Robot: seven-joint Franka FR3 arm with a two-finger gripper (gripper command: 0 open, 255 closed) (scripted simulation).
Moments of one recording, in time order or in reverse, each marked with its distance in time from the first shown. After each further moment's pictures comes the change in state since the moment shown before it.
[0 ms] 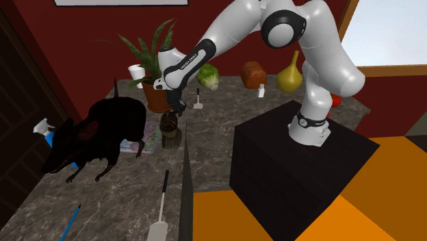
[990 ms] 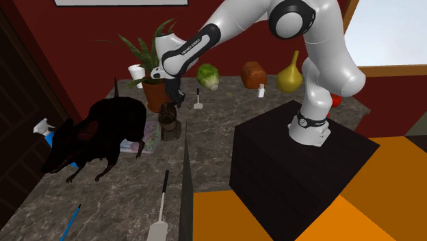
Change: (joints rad) arm 0.029 -0.093 -0.040 0.004 -0.049 -0.095 0.026
